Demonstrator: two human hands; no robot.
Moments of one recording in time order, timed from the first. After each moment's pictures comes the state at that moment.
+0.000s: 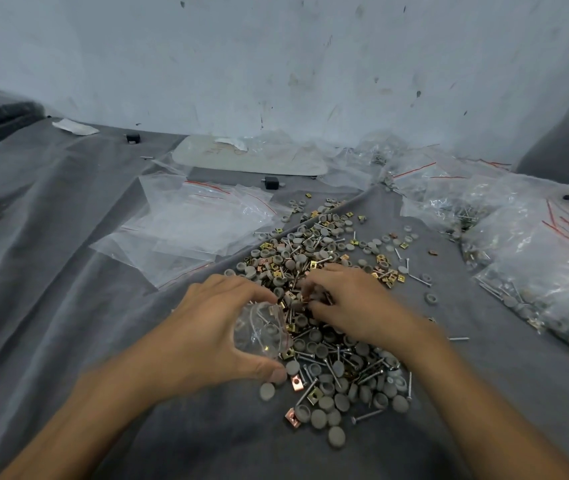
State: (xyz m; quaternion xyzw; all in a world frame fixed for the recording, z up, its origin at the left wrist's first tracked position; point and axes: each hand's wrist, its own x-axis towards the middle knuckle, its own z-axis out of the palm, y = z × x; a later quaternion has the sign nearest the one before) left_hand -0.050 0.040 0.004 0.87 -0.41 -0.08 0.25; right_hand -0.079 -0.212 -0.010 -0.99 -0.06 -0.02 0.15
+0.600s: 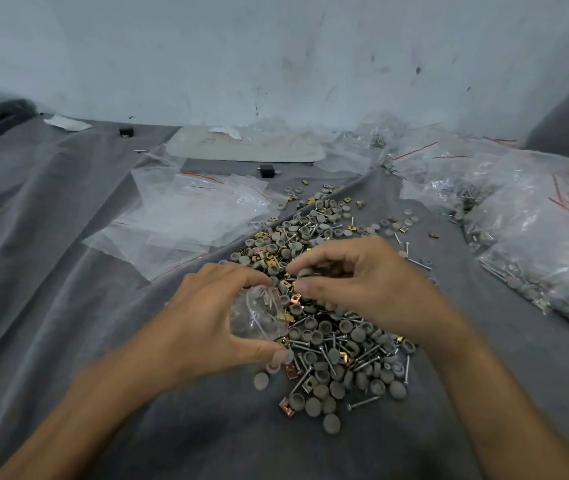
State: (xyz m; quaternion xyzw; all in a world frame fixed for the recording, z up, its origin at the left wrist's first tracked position) left_hand -0.055 0.028 0.006 0.88 -0.39 -0.06 0.27; right_hand -0.113 -0.204 0.026 -0.86 -0.09 -0.06 0.49
